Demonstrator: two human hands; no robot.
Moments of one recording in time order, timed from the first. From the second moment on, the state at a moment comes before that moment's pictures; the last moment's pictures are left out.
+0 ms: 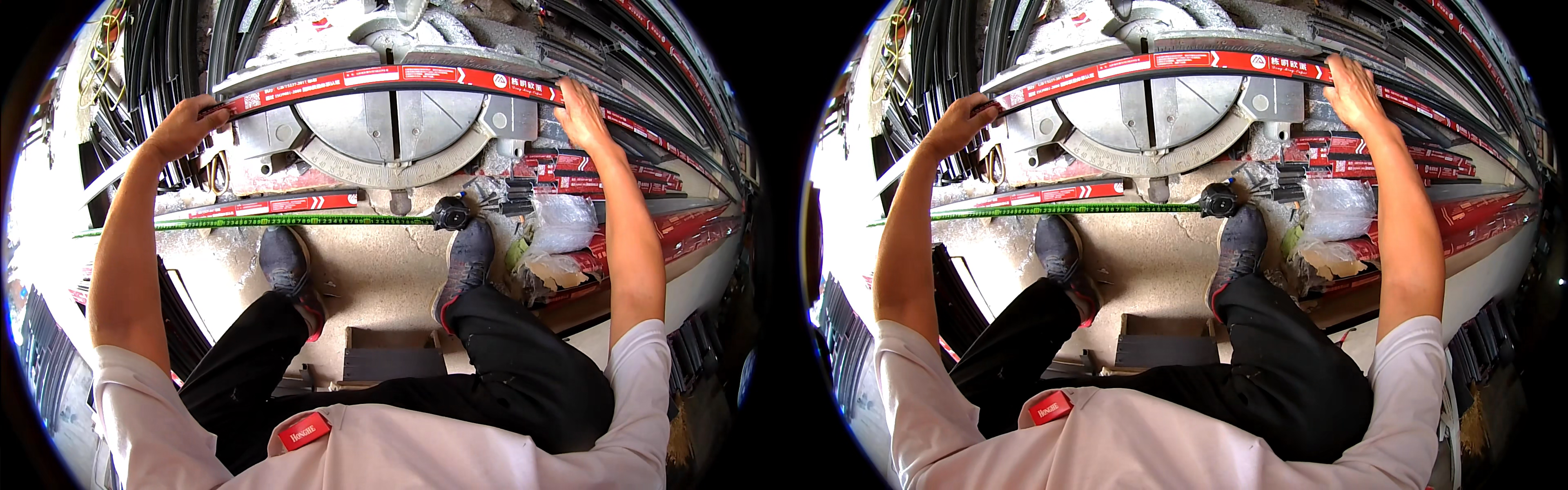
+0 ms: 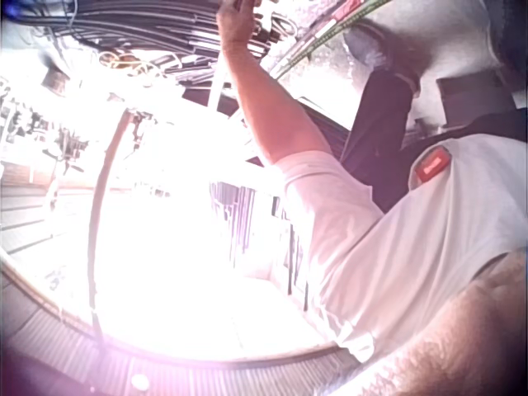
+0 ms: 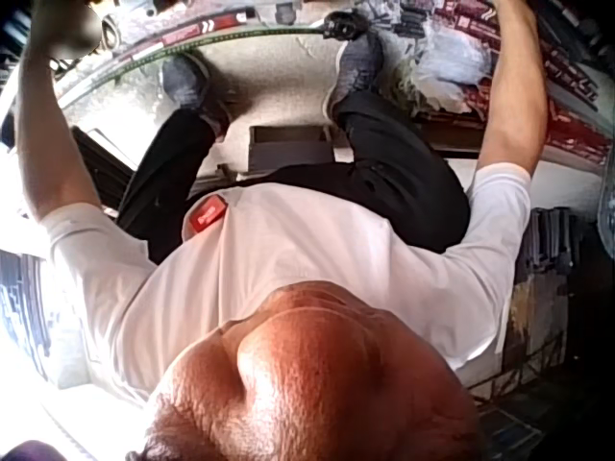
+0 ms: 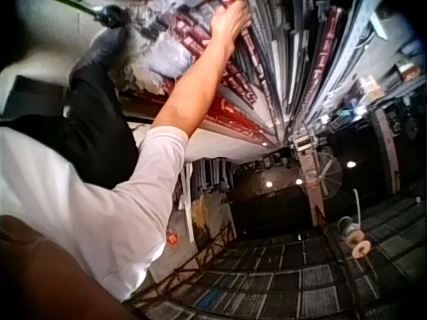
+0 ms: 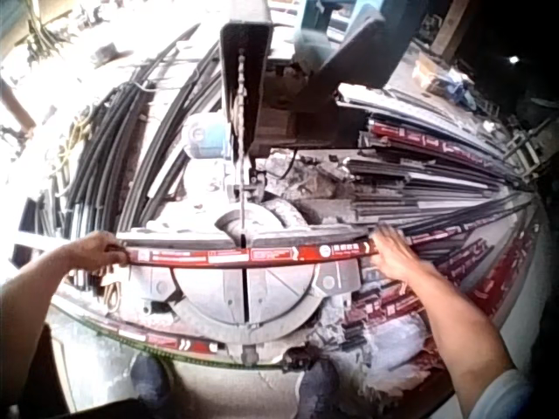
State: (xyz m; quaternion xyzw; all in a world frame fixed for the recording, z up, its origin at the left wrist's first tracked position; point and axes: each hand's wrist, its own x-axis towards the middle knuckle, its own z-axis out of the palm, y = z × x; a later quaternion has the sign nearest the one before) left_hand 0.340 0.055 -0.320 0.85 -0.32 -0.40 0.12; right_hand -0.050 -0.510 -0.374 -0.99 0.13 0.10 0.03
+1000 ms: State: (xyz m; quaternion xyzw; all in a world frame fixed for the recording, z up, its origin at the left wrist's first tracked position) left_hand 0.344 0.053 -0.327 0.84 -0.32 -0.42 0.13; right_hand -0.048 -0.516 -0.374 -0.99 0.13 0.10 0.04
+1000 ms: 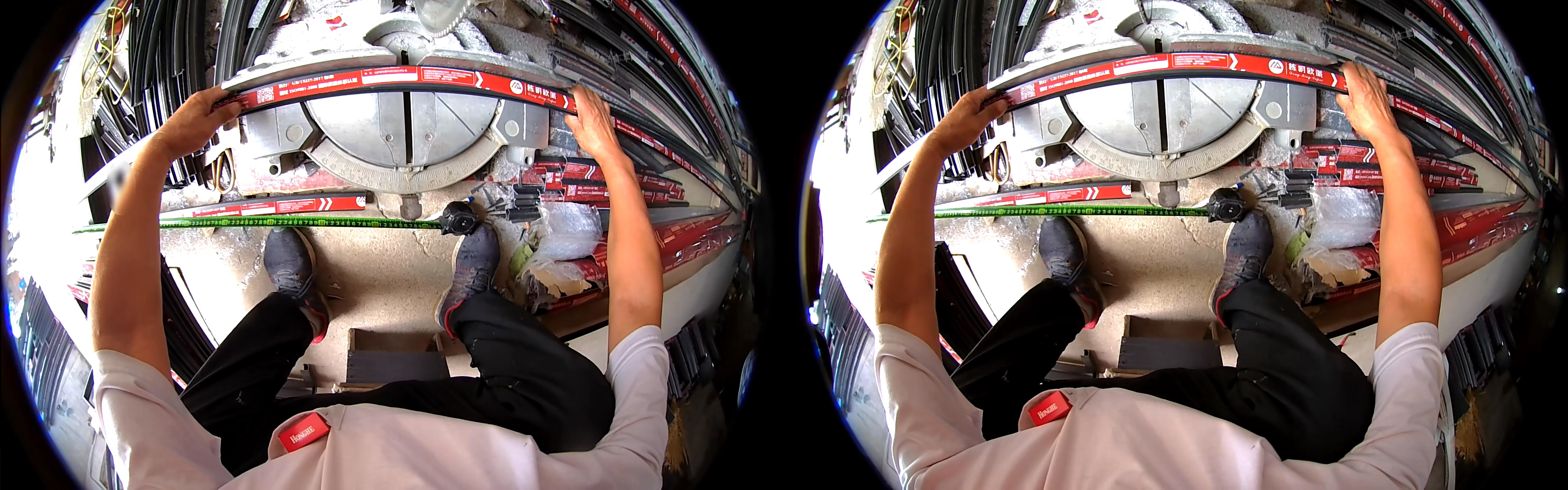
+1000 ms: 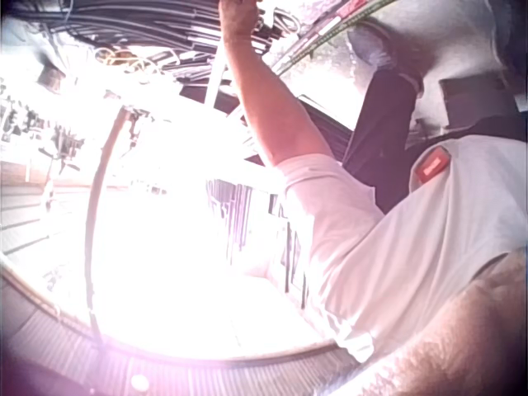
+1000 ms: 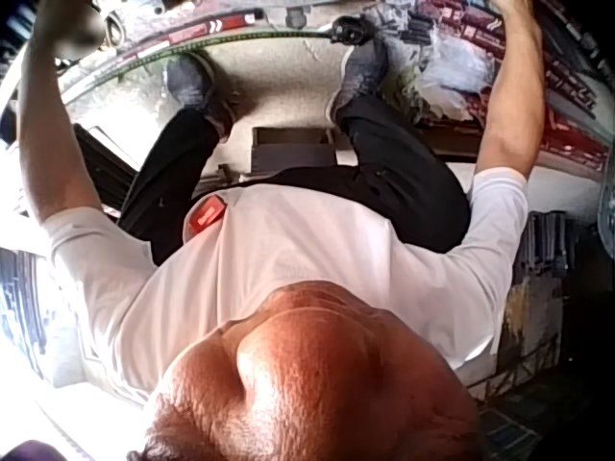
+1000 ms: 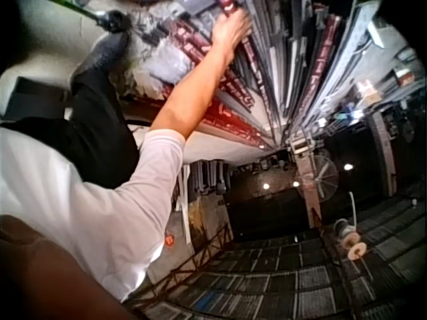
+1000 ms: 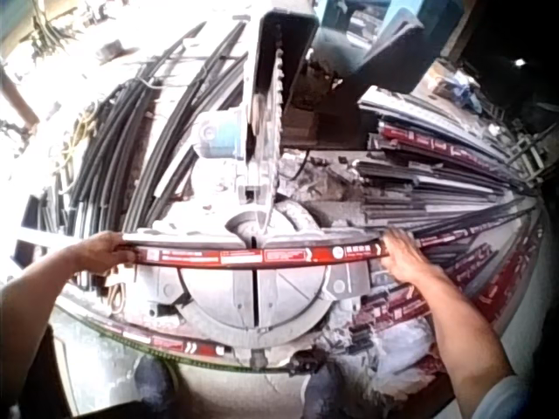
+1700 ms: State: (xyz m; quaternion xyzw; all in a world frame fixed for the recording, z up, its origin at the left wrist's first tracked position) left_hand 0.339 0.056 -0.337 0.84 -0.29 -0.40 0.22; right_hand -0.044 -0.509 -0.369 -0.99 0.13 0.08 0.03
